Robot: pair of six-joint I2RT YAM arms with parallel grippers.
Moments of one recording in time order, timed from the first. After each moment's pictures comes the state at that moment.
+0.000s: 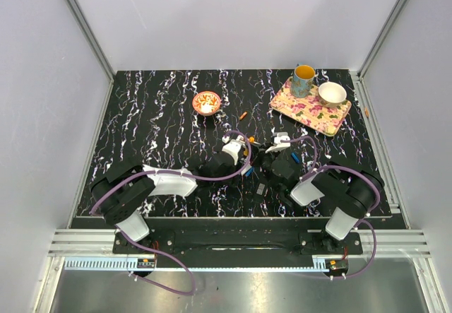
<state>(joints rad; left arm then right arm) -0.95 1.63 0.67 0.24 -0.21 -0.39 0.83 1.69 0.37 1.34 0.47 0.43</state>
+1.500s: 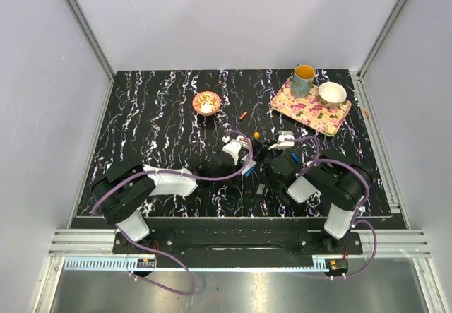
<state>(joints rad) -0.95 1.64 0.67 0.25 -0.20 -0.39 0.81 1.79 0.40 1.41 0.56 0.43</state>
